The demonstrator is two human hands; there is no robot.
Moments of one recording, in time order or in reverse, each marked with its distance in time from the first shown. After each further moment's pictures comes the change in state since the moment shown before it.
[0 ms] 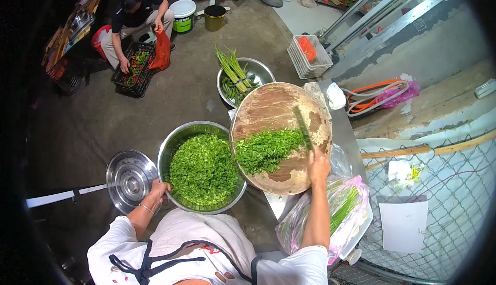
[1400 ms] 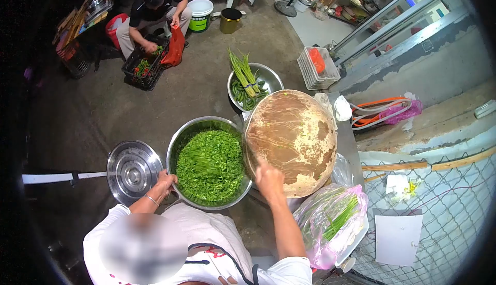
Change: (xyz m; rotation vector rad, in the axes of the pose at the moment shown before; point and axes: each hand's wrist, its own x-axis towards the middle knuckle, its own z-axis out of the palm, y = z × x) left_hand -0.001 0.001 -0.002 -0.076 -0.058 0.074; right_hand -0.086 -0.171 0.034 0.118 -0.234 -0.335
